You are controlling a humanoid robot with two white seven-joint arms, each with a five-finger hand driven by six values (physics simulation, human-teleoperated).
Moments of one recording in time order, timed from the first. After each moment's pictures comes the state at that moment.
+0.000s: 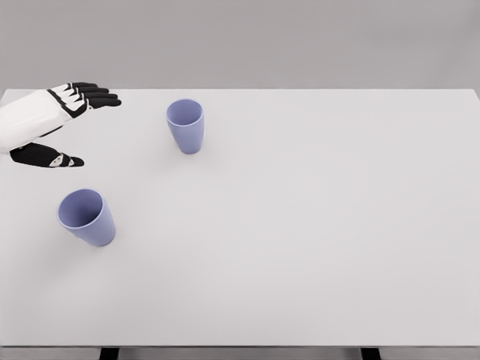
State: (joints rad) left arm -0.29 0.89 -0.14 -1.66 -0.14 -0.61 -0.44; right arm 0.00 0.00 -0.23 0.04 0.14 -0.09 0.04
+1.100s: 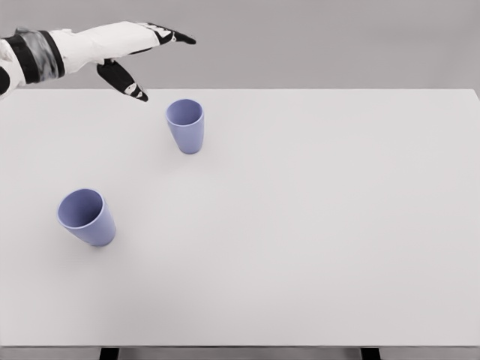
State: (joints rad) left arm -1.00 0.64 -0.72 -1.31 -0.17 -0.28 -0.61; right arm 0.00 0.00 -0.23 0.05 0.14 -0.08 0.05
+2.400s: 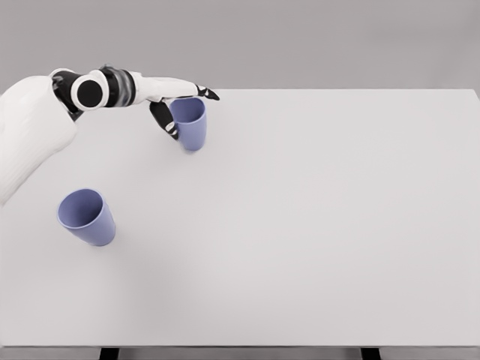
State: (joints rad) left arm -1.12 0.39 -1.02 -0.87 -0.19 -0.25 -0.61; right arm 0.00 0.00 -0.23 0.05 0.14 -0.08 0.05
